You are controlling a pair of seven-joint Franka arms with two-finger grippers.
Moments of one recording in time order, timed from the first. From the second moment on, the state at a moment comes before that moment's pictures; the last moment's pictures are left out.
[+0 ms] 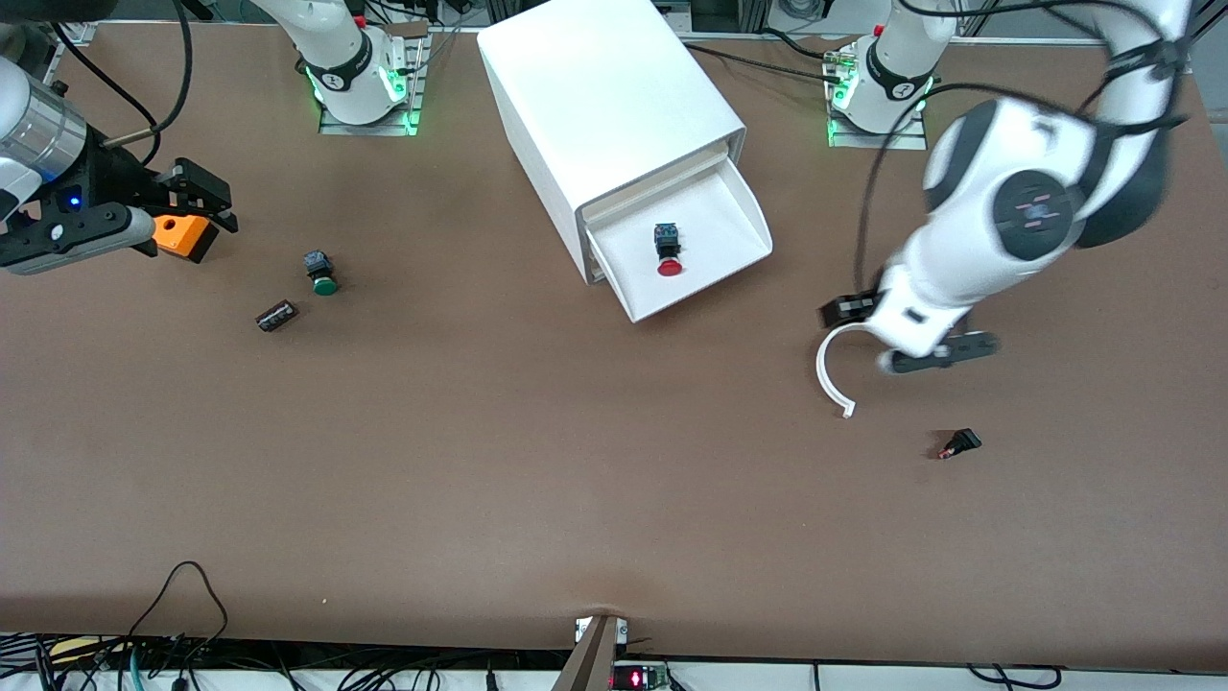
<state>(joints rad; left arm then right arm) -0.01 0.30 -0.36 -1.70 0.02 1.86 -0.62 0.08 0.01 0.01 -1.63 0.05 1.61 -0.22</state>
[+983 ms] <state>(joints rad) -0.21 0.53 -0.40 -1.73 0.06 2.09 -1.17 0.08 0.01 0.01 -1.61 0.02 1.62 -0.23</state>
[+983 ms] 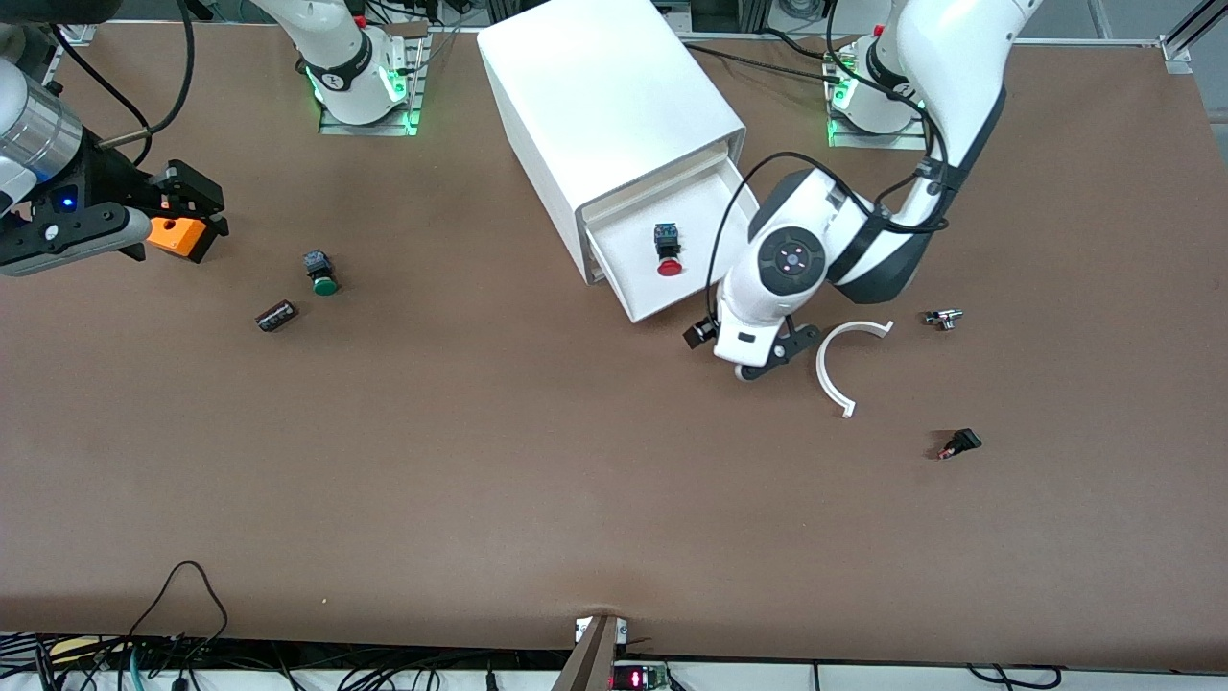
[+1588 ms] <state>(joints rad) -0.22 0.53 -0.54 -1.78 0.06 2.10 -1.25 0.08 0.02 0.02 -1.61 0.02 1.62 -0.23</state>
